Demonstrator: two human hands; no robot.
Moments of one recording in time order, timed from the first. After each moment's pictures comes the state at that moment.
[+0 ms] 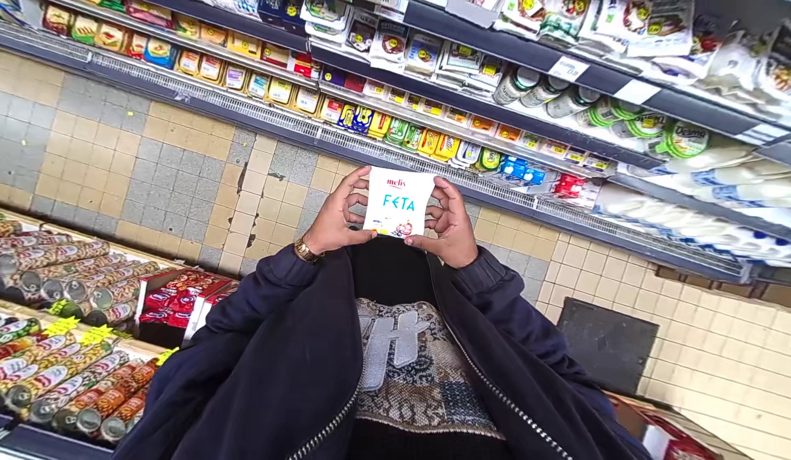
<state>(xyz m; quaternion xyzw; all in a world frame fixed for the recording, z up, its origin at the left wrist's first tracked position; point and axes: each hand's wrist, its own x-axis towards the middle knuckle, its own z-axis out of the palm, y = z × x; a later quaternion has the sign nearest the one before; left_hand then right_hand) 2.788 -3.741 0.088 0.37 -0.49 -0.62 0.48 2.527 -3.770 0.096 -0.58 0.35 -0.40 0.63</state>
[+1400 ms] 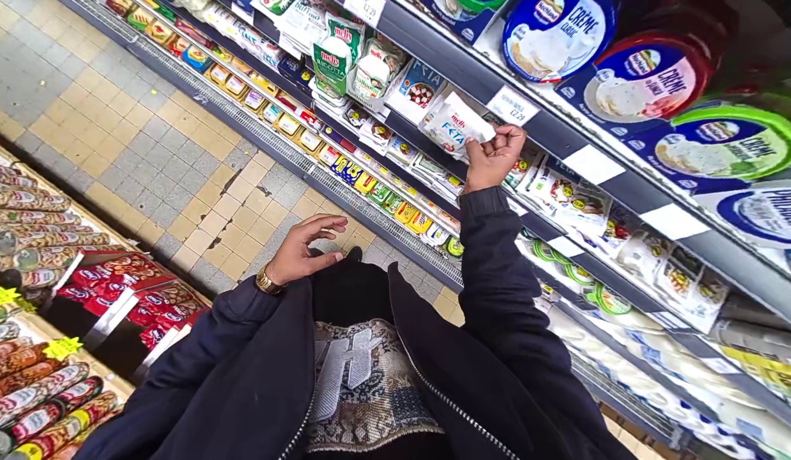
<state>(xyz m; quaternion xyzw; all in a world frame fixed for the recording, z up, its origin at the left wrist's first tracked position) 2.723 -3.844 0.096 0.46 -0.54 -0.44 0.55 2.470 -4.164 0.094 -0.57 0.38 -0.58 0.44</state>
